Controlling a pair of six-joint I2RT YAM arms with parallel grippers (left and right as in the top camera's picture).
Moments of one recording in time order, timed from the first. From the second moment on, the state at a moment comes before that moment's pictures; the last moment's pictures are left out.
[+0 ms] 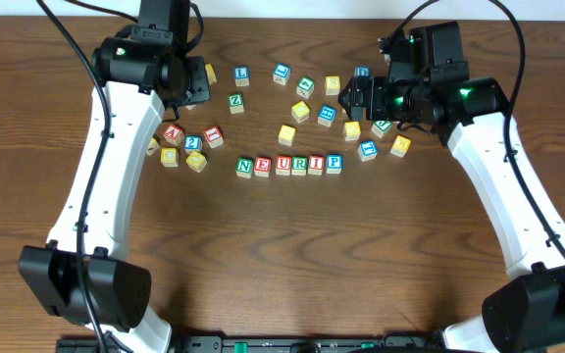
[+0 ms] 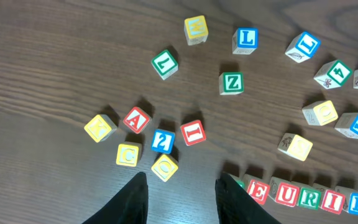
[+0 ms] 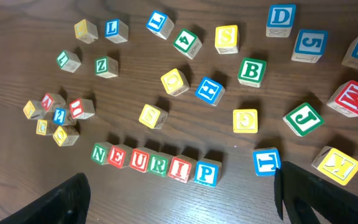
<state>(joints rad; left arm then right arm) -0.17 1.78 1.84 -1.15 -0.12 -0.30 0.24 1.68 1.55 -0.80 -0.30 0.26</state>
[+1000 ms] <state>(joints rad) -0.17 1.78 1.84 -1.12 -0.11 -0.30 0.24 1.89 1.93 -1.11 -0.21 0.32</state>
